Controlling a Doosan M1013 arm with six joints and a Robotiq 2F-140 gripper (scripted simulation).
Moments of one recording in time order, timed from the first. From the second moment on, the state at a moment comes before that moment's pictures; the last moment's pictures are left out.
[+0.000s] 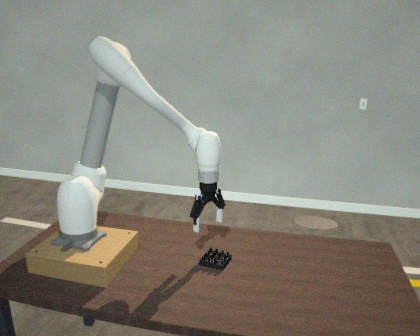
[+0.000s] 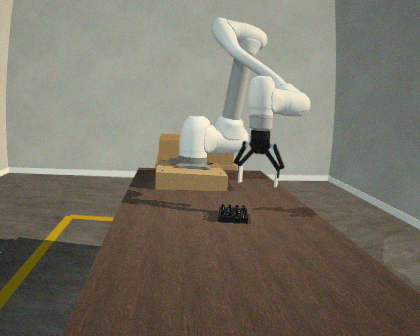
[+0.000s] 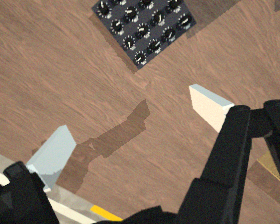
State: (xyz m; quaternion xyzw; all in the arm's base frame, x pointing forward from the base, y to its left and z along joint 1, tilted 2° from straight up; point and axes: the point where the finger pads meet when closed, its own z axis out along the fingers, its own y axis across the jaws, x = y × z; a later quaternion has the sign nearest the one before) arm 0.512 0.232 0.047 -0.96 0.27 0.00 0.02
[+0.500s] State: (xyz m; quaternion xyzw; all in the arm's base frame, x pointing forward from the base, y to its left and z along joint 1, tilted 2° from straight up) arm 0.533 0.183 0.029 -1.00 0.05 0.00 0.01
